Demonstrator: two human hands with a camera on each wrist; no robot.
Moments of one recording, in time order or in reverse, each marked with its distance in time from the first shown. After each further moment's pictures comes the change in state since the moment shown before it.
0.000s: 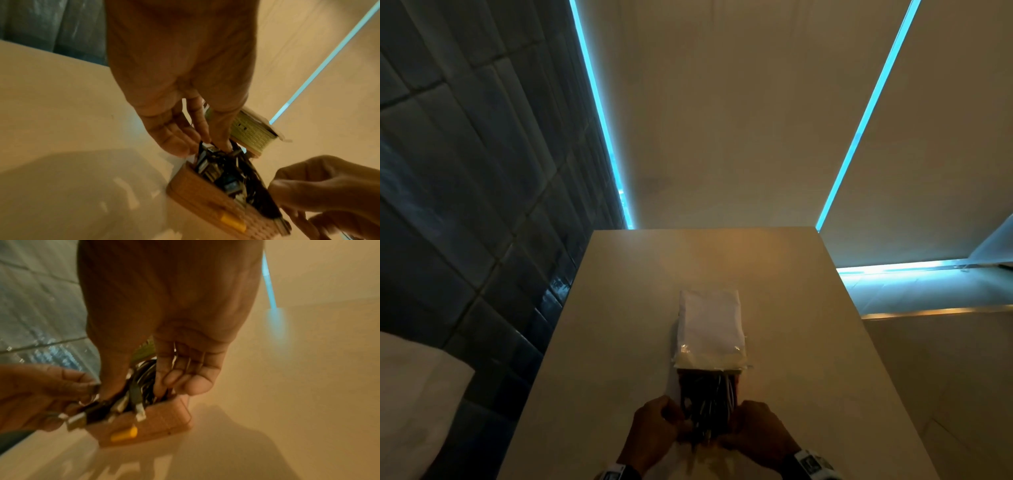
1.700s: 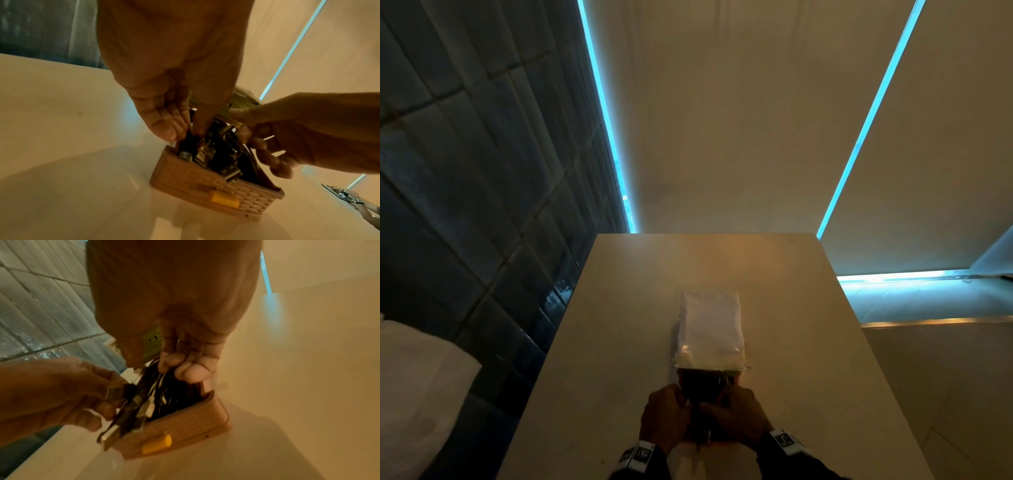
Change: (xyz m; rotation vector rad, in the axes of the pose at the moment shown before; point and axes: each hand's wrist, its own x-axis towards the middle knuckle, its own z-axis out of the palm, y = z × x) left_hand 0.006 0.026 0.015 0.301 0.124 0.082; right_hand 0.026 -0.020 0.013 0.084 0.132 -0.016
